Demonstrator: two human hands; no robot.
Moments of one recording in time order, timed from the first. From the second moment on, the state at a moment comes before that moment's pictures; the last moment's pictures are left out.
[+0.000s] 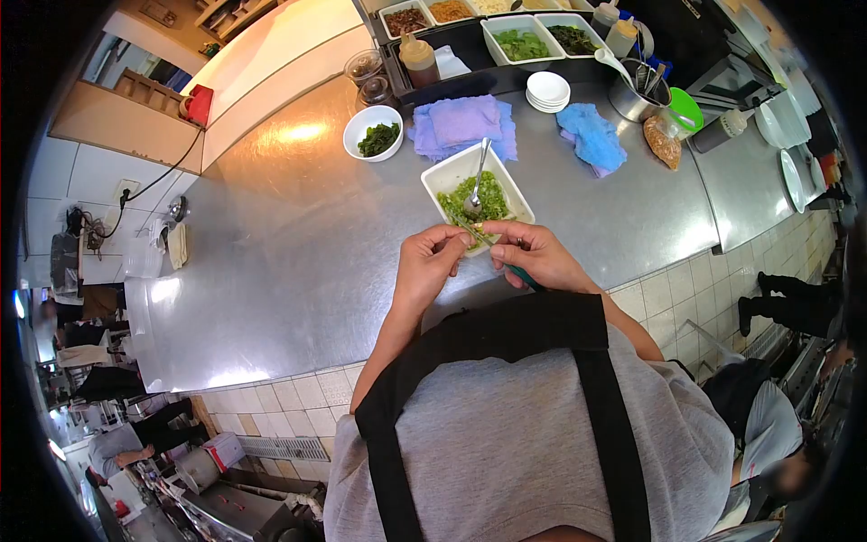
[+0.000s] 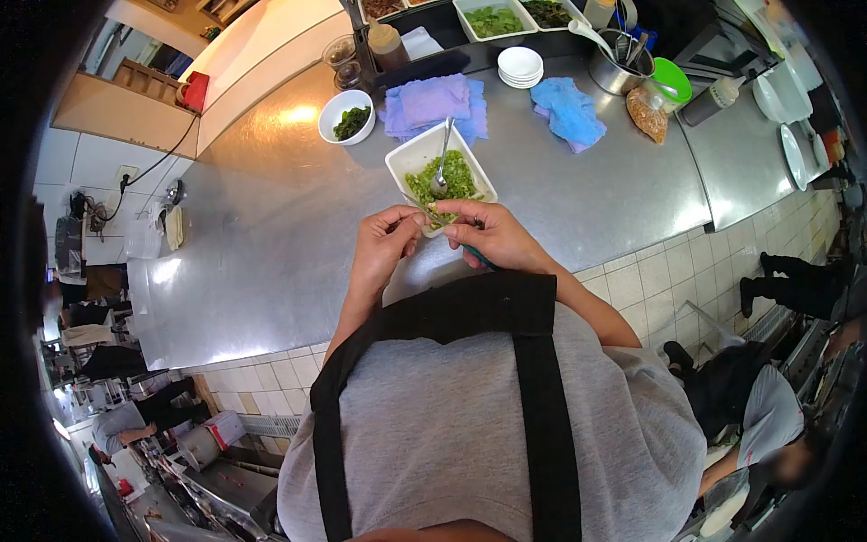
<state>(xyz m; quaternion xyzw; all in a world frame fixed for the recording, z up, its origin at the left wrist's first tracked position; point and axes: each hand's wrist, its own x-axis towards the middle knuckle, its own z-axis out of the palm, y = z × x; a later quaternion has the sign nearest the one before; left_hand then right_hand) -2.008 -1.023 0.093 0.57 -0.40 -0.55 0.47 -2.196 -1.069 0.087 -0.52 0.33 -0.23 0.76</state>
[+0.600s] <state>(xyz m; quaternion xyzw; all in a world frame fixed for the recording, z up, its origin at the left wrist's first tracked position) -2.009 -1.024 0.094 0.57 -0.40 -0.55 0.47 -2.196 -1.070 0.088 -0.50 0.31 -0.23 0.78</state>
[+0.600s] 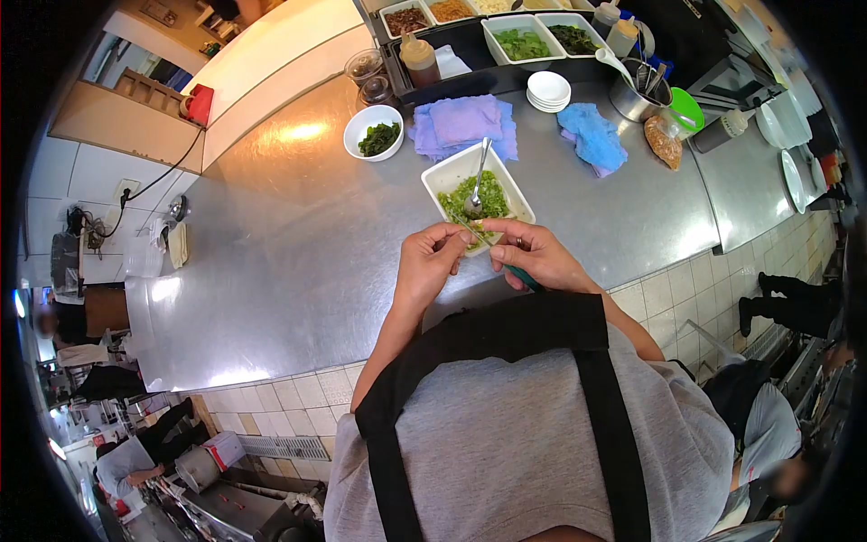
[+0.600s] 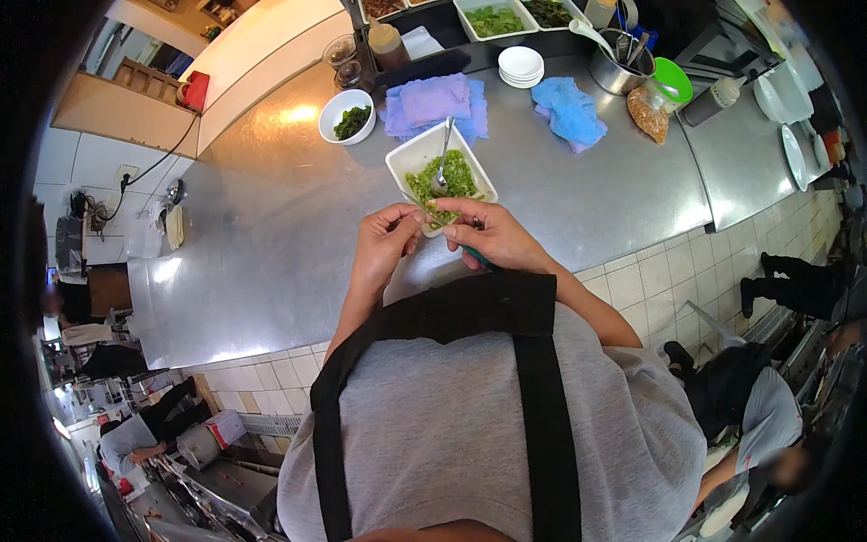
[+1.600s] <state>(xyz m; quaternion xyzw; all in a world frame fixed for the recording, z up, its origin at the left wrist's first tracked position) -2.014 -1.024 0.097 0.58 -0.42 -0.53 0.46 -2.195 -1.065 0.092 -0.55 0.39 -0.25 0.69</state>
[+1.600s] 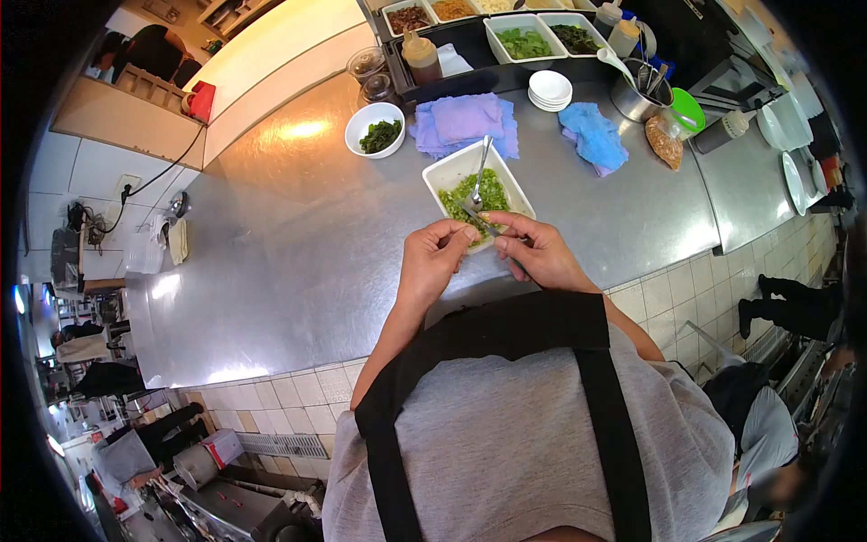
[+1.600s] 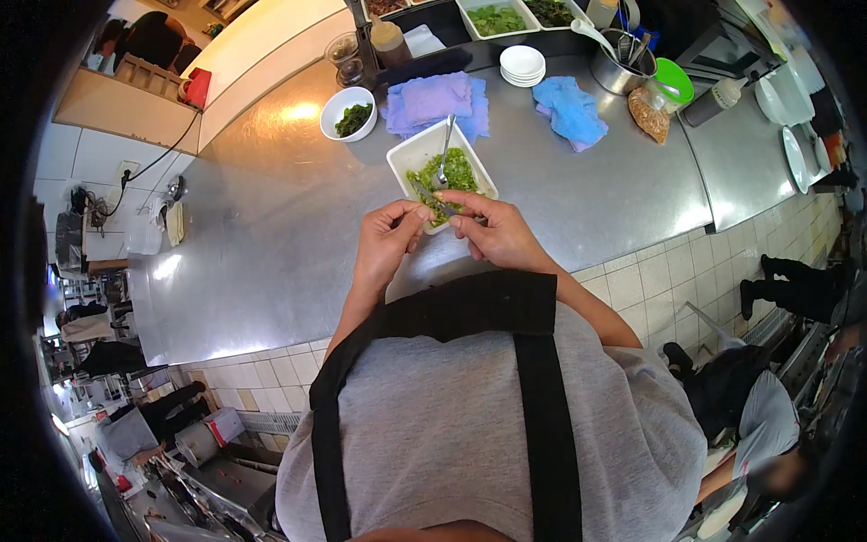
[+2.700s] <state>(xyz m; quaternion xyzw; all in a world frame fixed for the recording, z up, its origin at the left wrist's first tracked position) -2.019 -1.040 0.106 0.53 -0.79 0.11 0.30 -2.207 -1.080 0.111 -0.62 0.44 -0.16 0.63</state>
